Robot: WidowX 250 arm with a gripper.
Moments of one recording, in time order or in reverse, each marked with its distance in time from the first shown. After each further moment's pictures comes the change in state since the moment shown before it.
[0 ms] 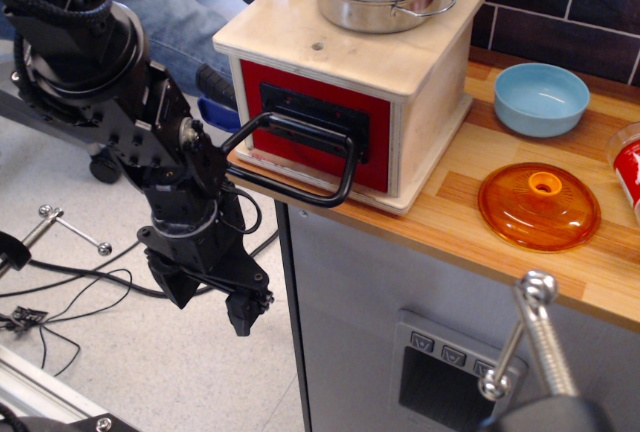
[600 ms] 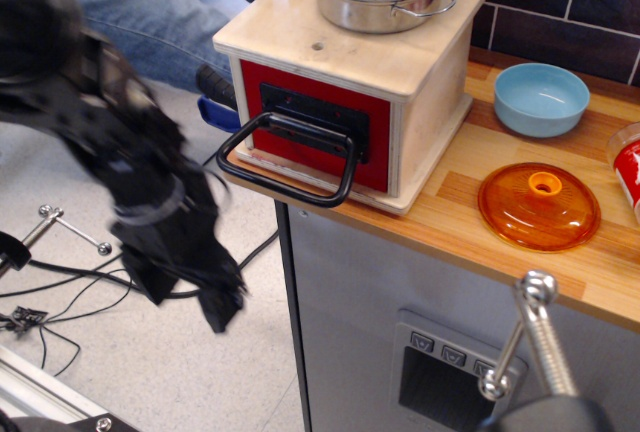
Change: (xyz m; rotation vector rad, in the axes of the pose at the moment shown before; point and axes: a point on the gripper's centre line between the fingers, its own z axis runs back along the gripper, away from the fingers) arm -0.019 0.002 0.039 -0.106 0.023 -0.033
